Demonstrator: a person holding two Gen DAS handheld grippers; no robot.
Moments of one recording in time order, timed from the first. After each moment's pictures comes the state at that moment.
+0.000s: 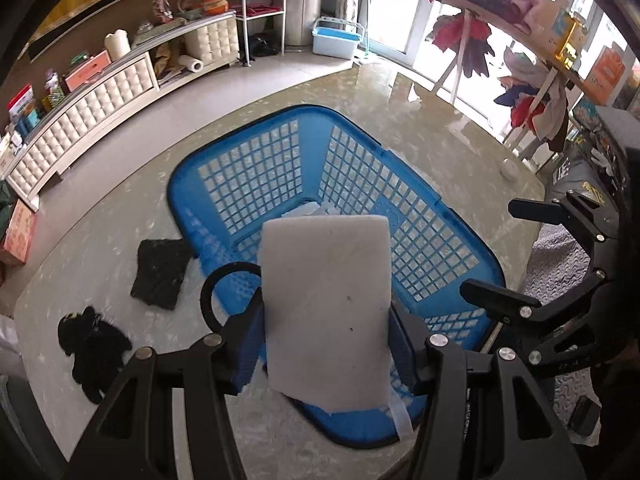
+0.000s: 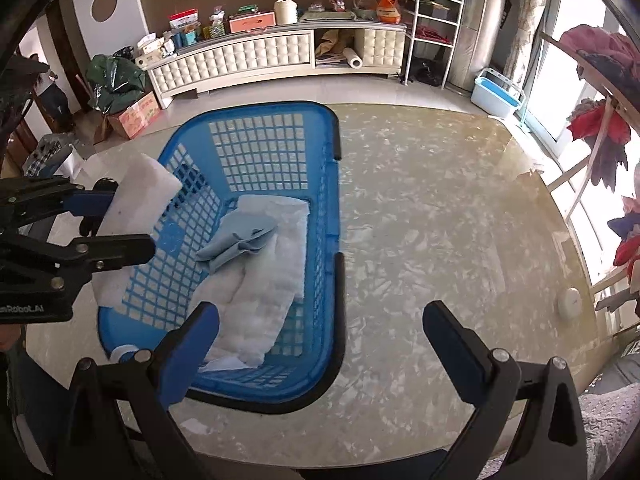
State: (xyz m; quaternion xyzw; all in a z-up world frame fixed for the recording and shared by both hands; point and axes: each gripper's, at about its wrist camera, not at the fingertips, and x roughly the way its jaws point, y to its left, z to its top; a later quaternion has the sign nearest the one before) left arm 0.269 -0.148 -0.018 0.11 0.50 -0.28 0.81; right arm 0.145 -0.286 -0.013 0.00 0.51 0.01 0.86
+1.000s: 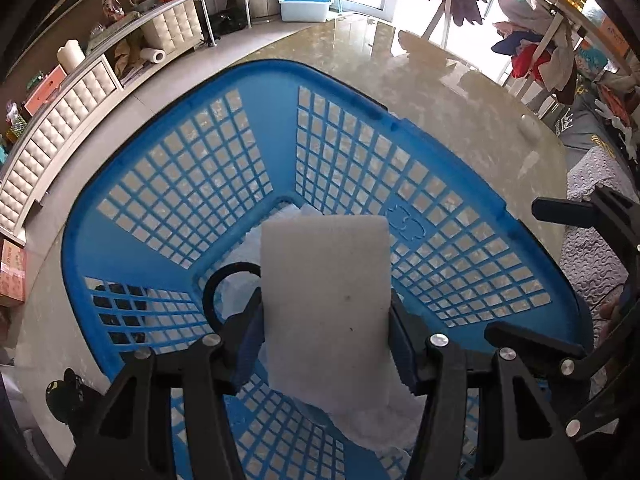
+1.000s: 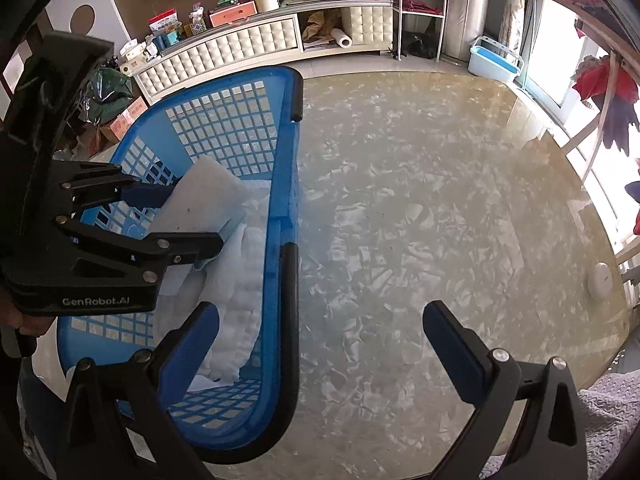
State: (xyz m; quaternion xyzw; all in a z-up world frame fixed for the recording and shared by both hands) left arm 0.324 -0.214 -0.077 0.19 0.53 -0.31 0.77; right arm 0.162 -0.300 -0.041 0.05 0.53 0.01 0.85
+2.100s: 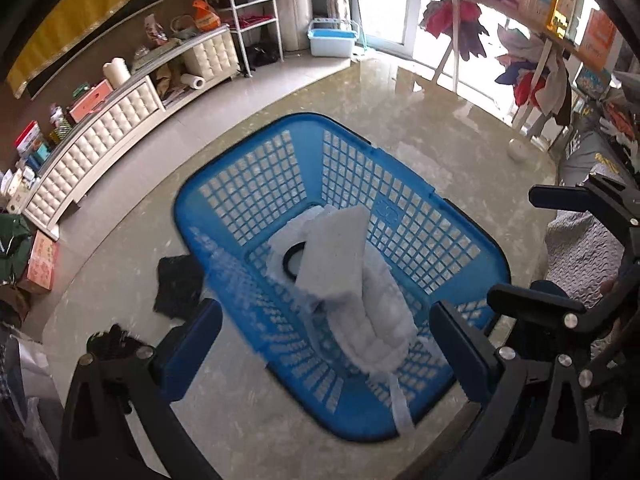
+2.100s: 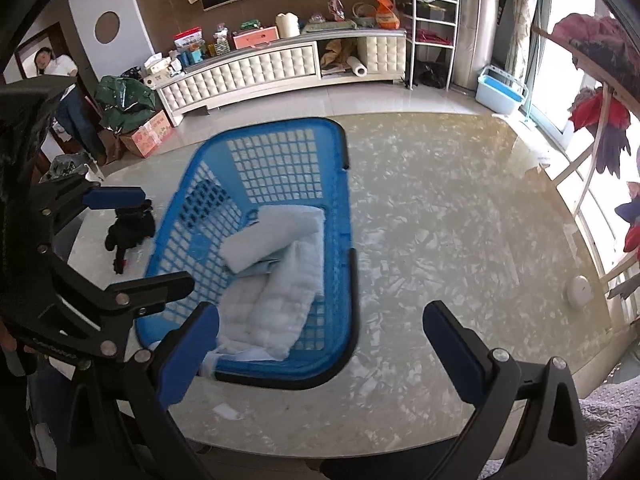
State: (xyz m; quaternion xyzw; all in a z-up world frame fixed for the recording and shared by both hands) left arm 0.257 -0.174 -0.011 0.18 0.48 -0.27 0.81; right arm 0.131 -0.267 0.012 0.03 0.49 0.02 0.87
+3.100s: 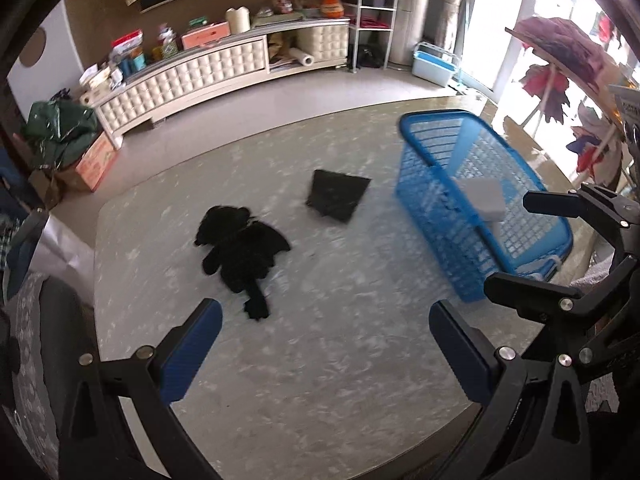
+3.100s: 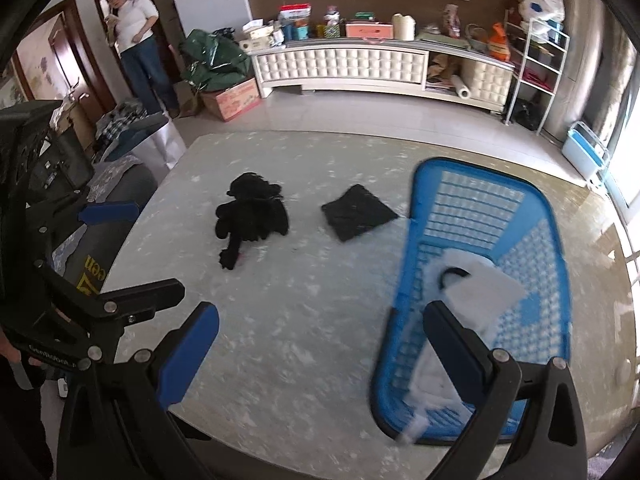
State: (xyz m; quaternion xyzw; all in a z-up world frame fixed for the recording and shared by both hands) left arm 0.213 0.042 0.006 0.07 0.49 -0.14 0.86; right arm 0.182 -0.100 0.004 -0.04 0.50 0.16 0.85
